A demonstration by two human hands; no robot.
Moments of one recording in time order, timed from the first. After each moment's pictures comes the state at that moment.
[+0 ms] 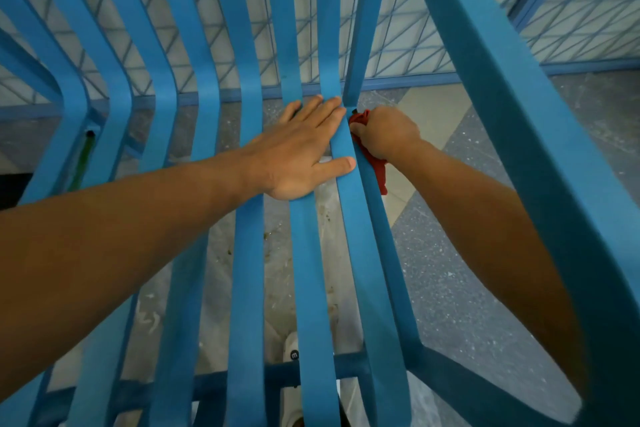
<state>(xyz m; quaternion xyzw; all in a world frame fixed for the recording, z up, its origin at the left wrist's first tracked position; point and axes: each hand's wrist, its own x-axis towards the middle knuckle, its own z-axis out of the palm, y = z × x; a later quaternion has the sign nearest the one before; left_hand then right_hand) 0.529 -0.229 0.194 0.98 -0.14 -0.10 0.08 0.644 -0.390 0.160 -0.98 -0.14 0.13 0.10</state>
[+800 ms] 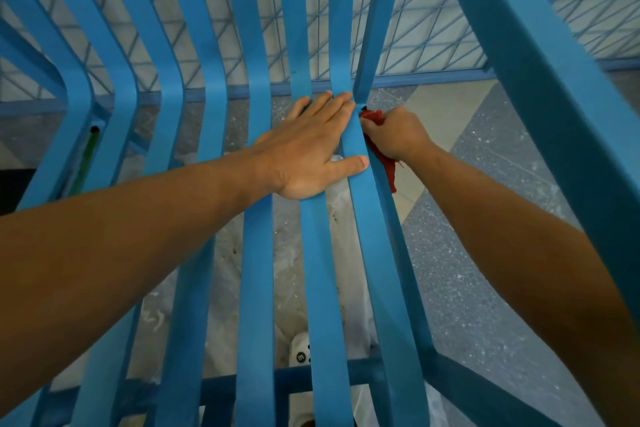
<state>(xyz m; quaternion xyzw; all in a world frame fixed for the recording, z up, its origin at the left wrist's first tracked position) 0.527 -0.230 0.195 0.98 -0.13 -0.09 0.09 0.662 -0.396 0.124 -0.96 -0.08 0.13 0.22</state>
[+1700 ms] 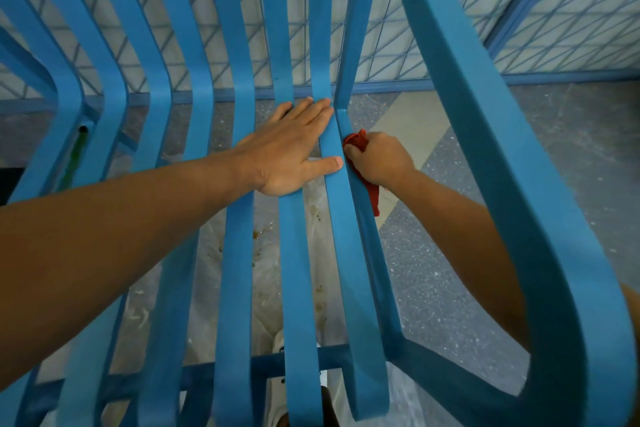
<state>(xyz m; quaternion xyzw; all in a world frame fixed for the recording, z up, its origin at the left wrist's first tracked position) 0.524 -0.232 0.201 0.98 -0.12 -0.10 0.09 0.618 -0.417 0.134 -0.96 -0.10 0.14 0.23</state>
